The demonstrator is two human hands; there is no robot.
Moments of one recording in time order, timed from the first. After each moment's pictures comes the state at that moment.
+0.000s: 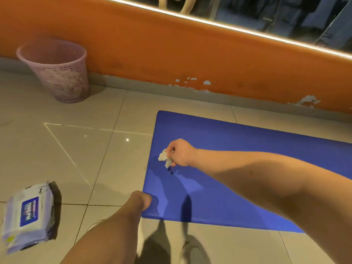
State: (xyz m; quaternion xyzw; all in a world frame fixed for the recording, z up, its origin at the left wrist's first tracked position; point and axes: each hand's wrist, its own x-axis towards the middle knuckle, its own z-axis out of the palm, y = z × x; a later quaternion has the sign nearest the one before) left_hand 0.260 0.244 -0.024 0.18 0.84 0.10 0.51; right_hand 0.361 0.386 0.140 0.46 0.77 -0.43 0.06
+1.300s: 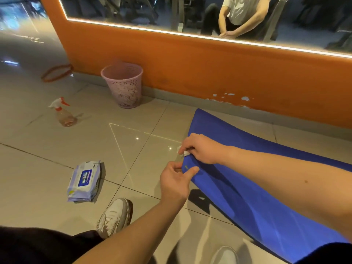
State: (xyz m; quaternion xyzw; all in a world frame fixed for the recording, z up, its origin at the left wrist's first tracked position) left_hand 0.384 0.230 0.154 0.11 0.72 0.63 0.26; right_hand 0.406 0.396 0.207 0.10 0.97 -0.22 0.03
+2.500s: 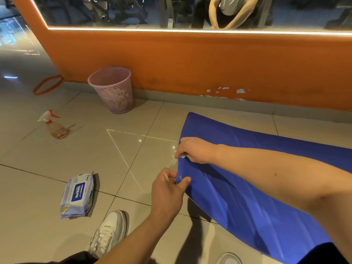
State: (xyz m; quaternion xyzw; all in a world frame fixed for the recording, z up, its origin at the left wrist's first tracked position) left_hand 0.387 0.241 0.150 0.22 0.83 0.48 0.19; right_hand 0.399 0.443 0.171 0.04 0.98 -0.17 0.05
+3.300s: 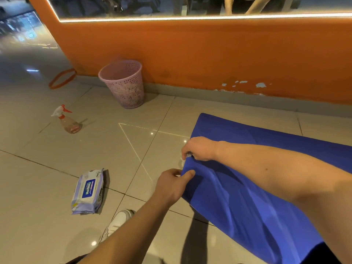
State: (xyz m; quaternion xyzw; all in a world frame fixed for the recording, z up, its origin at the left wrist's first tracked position) left_hand 0.331 0.270 0.139 0.19 0.85 0.36 0.34; right_hand 0.344 0.473 0.129 0.03 0.98 -0.13 0.15
